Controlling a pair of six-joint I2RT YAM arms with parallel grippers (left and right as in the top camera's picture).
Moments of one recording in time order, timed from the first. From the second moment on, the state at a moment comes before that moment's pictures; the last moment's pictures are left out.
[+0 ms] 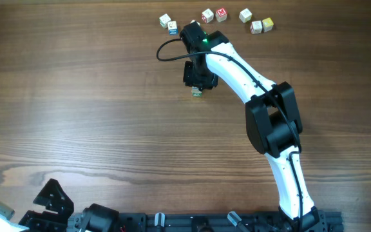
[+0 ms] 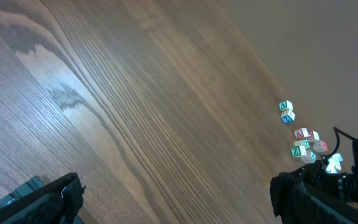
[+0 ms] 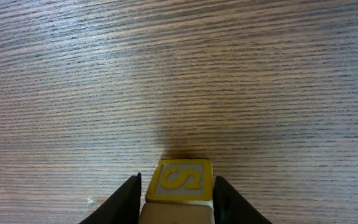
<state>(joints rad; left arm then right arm) -0.33 0.28 1.18 -1.62 -0.55 -1.09 0.52 2.39 2.02 -1.07 -0.07 0.62</state>
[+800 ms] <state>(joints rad) -0.33 0.28 1.18 -1.62 -0.55 -1.09 0.52 2.39 2.02 -1.07 -0.06 0.63</state>
